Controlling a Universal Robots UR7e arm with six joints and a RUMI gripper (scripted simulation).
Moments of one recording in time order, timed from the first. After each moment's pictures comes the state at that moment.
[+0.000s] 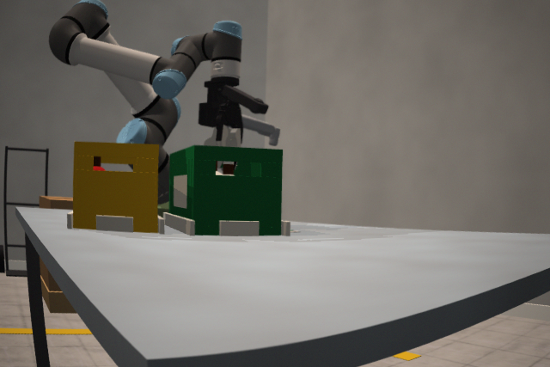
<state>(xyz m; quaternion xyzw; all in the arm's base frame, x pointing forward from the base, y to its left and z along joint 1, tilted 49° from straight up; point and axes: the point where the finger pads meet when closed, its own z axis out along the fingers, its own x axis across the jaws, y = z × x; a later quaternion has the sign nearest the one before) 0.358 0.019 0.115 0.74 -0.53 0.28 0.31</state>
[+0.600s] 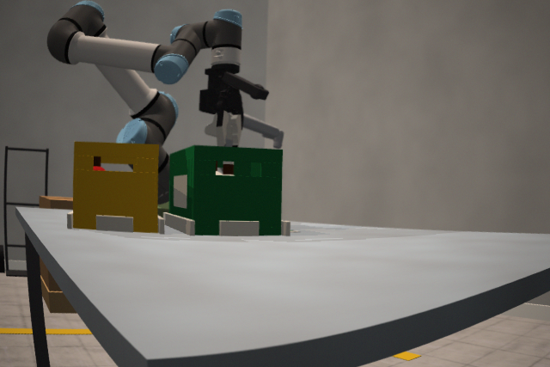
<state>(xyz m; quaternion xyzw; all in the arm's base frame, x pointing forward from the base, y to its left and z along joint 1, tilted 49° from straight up) 0.356 0.045 0.137 0.75 -0.52 0.28 0.30</state>
